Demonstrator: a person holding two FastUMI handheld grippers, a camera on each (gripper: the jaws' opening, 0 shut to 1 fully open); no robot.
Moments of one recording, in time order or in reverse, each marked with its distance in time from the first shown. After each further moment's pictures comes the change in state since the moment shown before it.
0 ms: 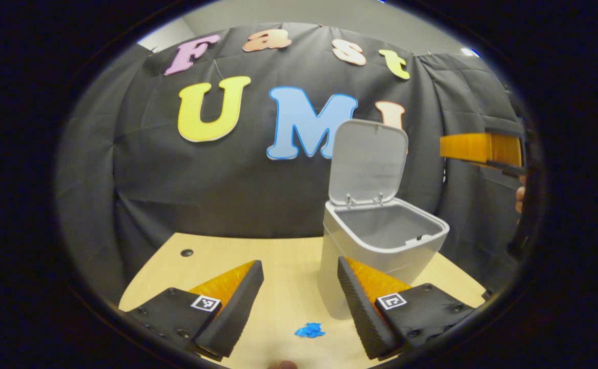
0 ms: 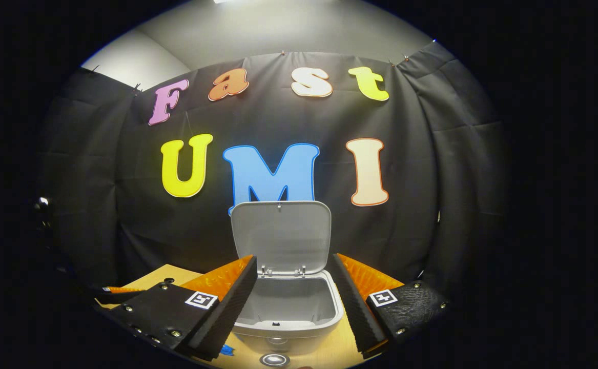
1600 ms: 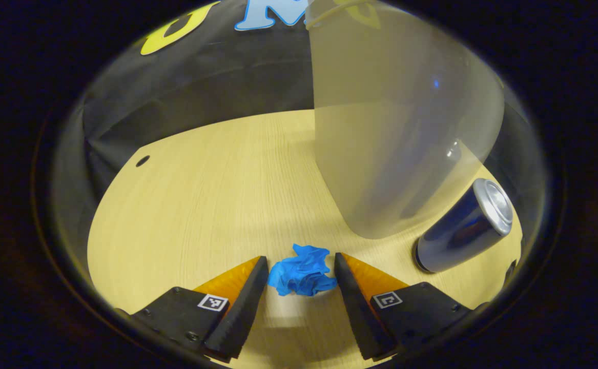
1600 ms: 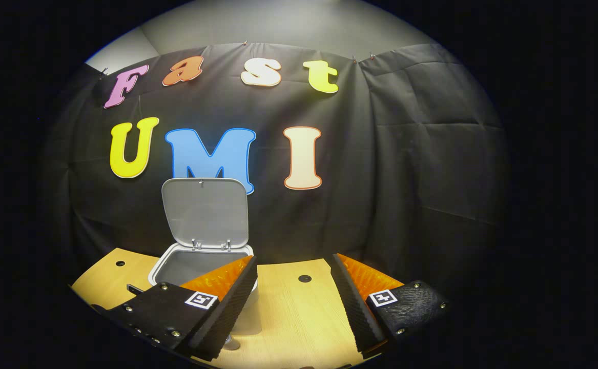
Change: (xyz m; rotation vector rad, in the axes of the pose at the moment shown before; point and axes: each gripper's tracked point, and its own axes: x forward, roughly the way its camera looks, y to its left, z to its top) left arm 0.097 0.000 -0.252 0.054 0.525 -0.001; right arm -0.063 -0.098 -0.023 -0.028 0.104 -0.273
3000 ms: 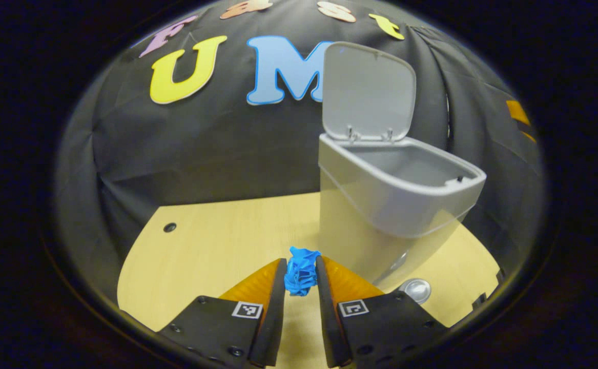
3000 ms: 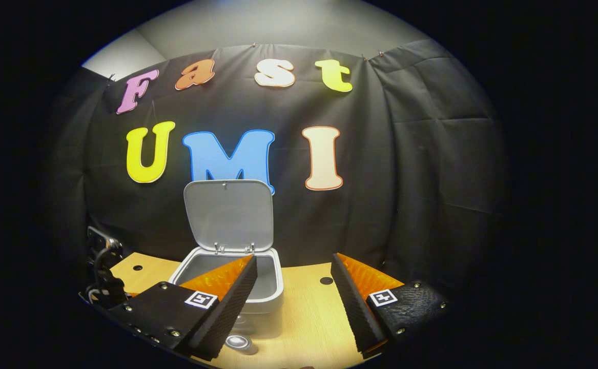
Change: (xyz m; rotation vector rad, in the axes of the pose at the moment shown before) left arm -0.154 0.016 0.194 0.010 -0.337 -0.015; right arm 0.010 0.029 0.002 0.040 -0.026 0.089
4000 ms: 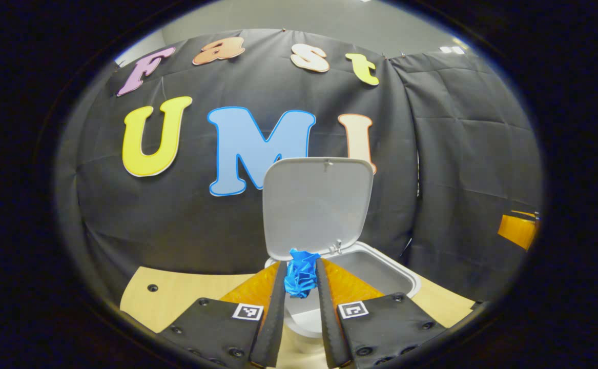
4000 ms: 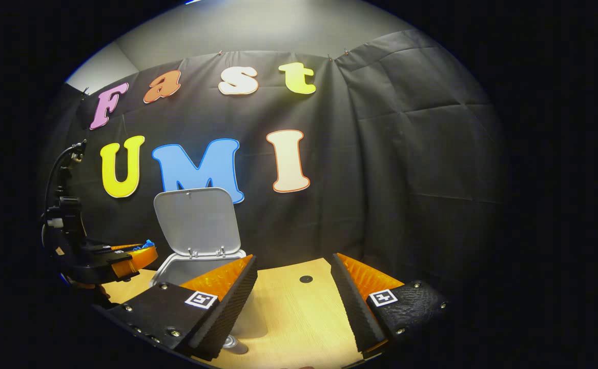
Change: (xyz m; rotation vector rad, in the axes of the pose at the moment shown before) left arm -0.028 -0.086 0.175 0.033 -0.314 -0.165; right arm -0.026 -0.060 -0.006 0.082 -0.014 -0.131
